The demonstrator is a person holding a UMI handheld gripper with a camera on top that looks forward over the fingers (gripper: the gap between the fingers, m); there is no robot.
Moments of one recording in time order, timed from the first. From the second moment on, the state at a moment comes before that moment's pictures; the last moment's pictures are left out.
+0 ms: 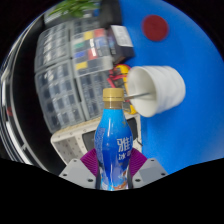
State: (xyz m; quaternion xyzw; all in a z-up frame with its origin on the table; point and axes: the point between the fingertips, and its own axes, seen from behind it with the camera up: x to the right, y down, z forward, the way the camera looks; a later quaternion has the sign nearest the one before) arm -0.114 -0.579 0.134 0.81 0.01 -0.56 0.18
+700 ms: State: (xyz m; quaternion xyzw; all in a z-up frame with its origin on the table) arm -0.129 -0.331 0.193 0.59 0.51 -0.44 -0.44
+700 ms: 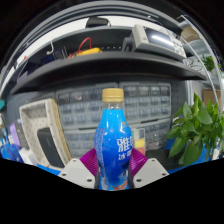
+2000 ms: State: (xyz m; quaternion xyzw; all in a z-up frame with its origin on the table) arm 0.042 -0.362 0.110 0.65 0.55 -0.35 -0.40
